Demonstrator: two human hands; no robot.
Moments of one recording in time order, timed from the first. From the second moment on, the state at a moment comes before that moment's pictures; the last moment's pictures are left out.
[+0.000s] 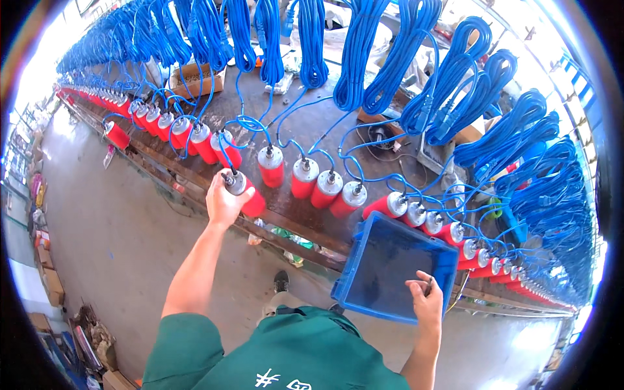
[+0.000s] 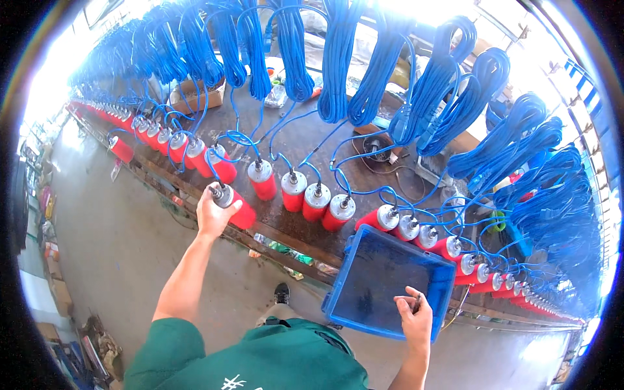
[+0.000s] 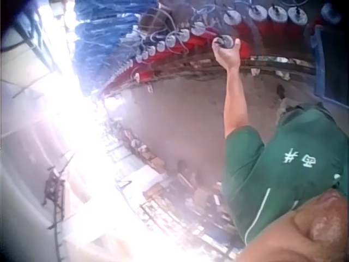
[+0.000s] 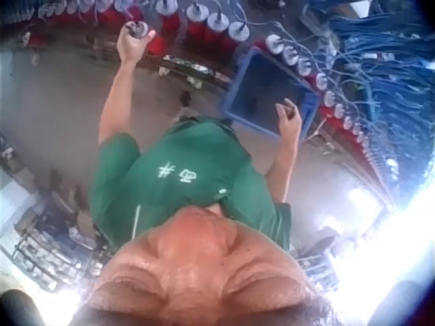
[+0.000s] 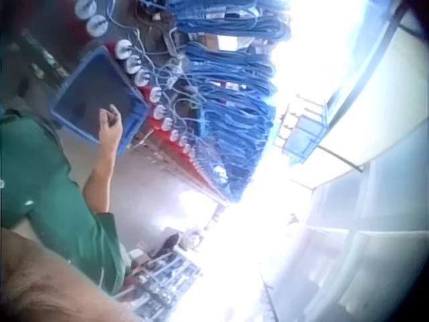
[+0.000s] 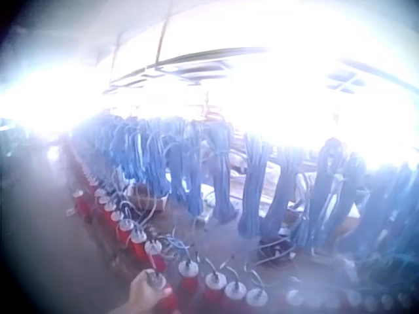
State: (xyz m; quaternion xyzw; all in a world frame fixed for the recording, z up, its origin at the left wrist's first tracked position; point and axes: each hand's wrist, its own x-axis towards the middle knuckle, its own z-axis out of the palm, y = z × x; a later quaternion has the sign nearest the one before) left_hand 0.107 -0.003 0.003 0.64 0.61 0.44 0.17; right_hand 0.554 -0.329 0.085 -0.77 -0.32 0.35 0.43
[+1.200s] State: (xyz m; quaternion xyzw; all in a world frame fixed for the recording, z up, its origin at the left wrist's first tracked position) left_hand 0.123 0.100 -0.050 0.70 0.54 0.43 0.19; right_hand 0.468 -0.320 0.084 -0.78 -0.26 0.35 0.45
